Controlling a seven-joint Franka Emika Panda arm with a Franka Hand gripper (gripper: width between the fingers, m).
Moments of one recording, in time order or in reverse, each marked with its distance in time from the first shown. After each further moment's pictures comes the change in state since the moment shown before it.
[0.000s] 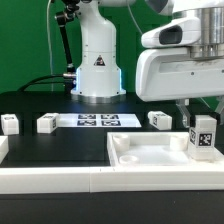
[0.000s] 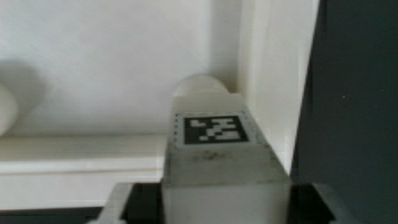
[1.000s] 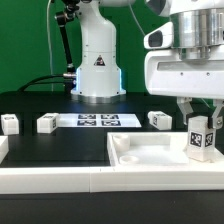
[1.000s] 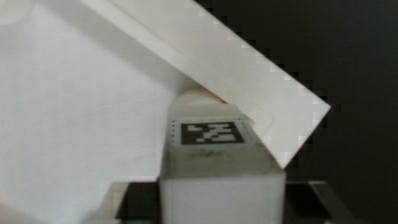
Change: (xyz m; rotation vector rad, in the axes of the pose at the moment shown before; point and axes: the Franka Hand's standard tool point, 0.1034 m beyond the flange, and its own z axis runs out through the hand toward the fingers) arm -0.001 -0.001 0.001 0.008 0.001 1.020
